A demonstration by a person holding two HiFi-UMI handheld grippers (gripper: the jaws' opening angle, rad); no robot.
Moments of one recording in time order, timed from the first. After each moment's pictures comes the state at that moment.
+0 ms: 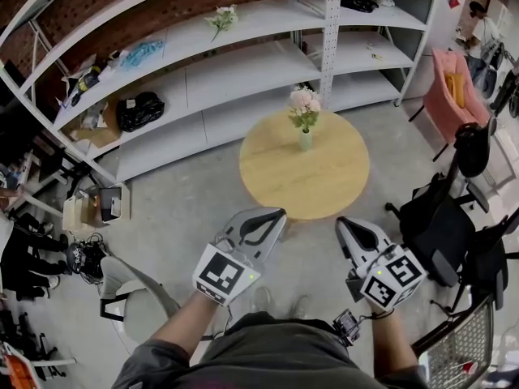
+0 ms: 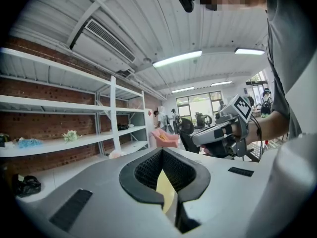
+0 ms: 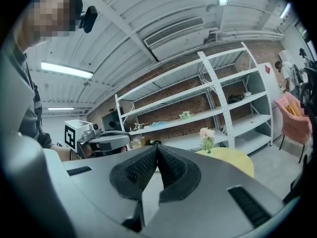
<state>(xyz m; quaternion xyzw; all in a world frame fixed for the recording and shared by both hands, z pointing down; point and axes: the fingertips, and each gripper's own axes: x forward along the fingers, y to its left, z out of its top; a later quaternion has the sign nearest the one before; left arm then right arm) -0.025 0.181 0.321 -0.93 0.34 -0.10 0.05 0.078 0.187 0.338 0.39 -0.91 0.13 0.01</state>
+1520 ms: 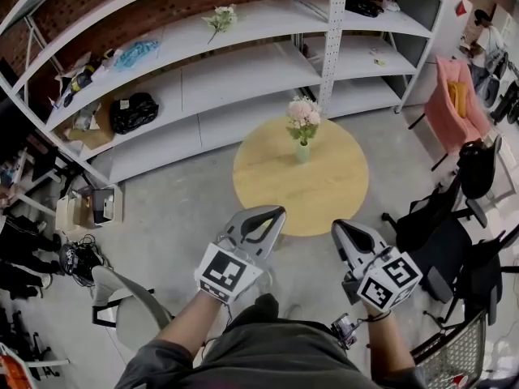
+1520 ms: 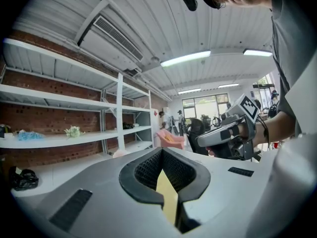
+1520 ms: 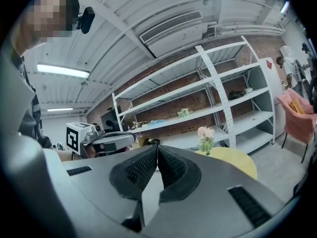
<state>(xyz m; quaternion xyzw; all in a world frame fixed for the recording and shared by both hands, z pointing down) -0.019 0.104 0.340 -0.93 0.36 -0.08 0.03 0.081 0.119 0.353 0.39 -0.91 0.15 0.02</state>
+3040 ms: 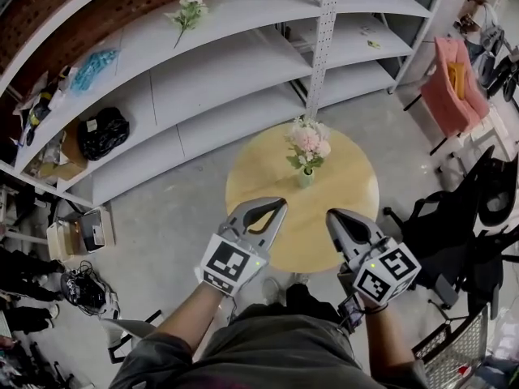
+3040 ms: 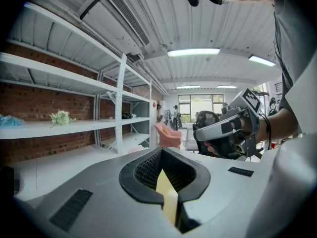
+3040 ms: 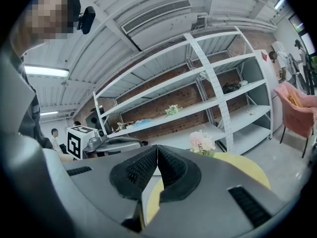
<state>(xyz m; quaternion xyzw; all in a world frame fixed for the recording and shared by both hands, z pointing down) -0.042 -0.112 0.385 -0.94 0.31 -0.11 -0.01 0.038 -0.087 0.374 0.43 -0.88 0.19 0.03</state>
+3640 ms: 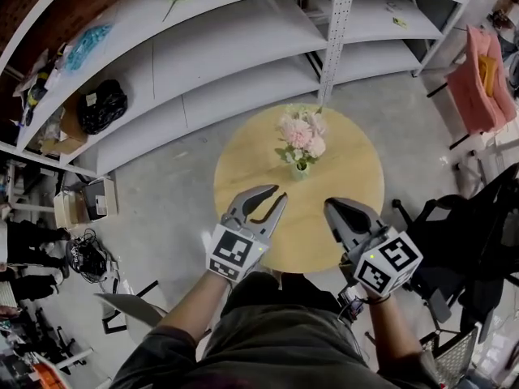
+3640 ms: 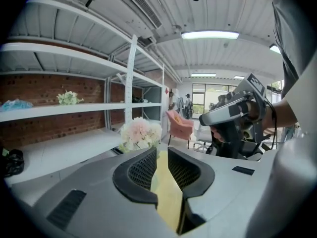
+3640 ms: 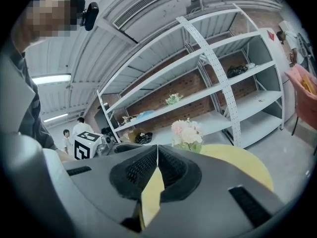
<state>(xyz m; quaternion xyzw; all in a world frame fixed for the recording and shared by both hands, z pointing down) 0.005 -0.175 0.478 -0.91 0.38 -0.16 -0.07 0.089 -0.156 0.434 0.36 -0.90 0.23 0.05</state>
